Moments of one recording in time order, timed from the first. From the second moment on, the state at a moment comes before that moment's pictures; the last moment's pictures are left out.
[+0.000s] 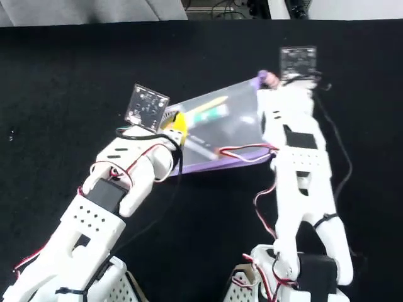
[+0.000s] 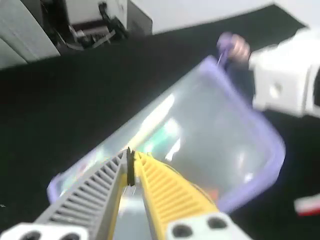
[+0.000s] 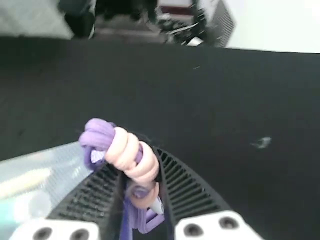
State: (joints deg) left arm 21.8 -51.6 53.8 25.6 2.6; right arm 4.8 -21.1 42.9 18.0 7.3
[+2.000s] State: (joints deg) left arm 2.1 -87.5 87.8 24.4 2.6; right arm 14.5 -72.7 63.2 39.9 12.2
